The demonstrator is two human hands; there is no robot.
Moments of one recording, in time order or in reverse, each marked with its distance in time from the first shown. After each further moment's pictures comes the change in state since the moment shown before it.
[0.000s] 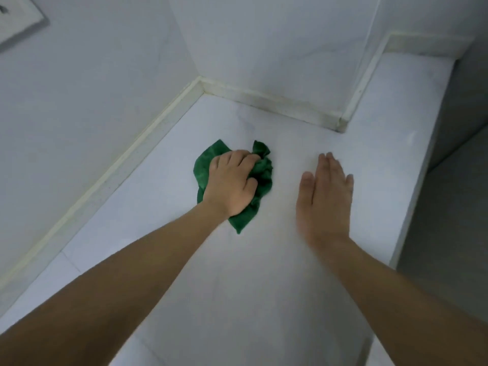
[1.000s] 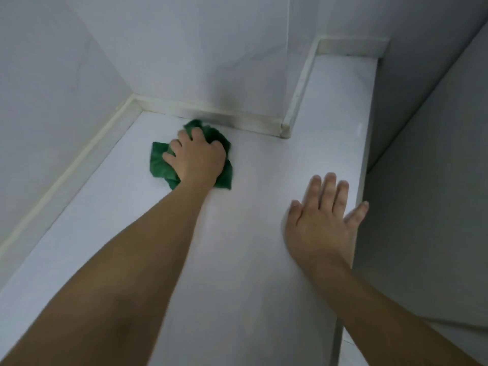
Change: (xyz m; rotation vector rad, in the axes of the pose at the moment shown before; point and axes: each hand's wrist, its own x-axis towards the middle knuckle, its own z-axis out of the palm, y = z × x) left_hand 0.115 0.046 0.010 0.073 0.039 -0.503; right_hand -0.009 0.055 -0.022 -0.465 -0.164 0.284
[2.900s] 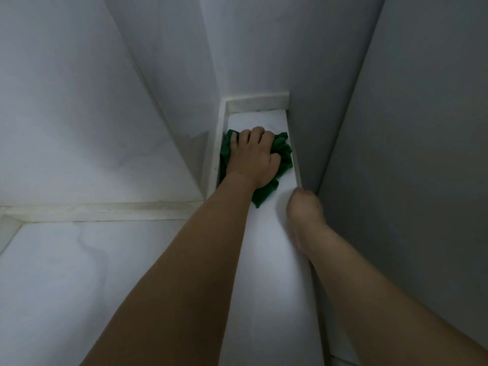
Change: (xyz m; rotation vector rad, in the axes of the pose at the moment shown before) left_hand 0.053 0.271 0.059 -0.130 0.028 1.035; right_hand 0.196 0.059 -0.023 1.357 -0.006 0.715
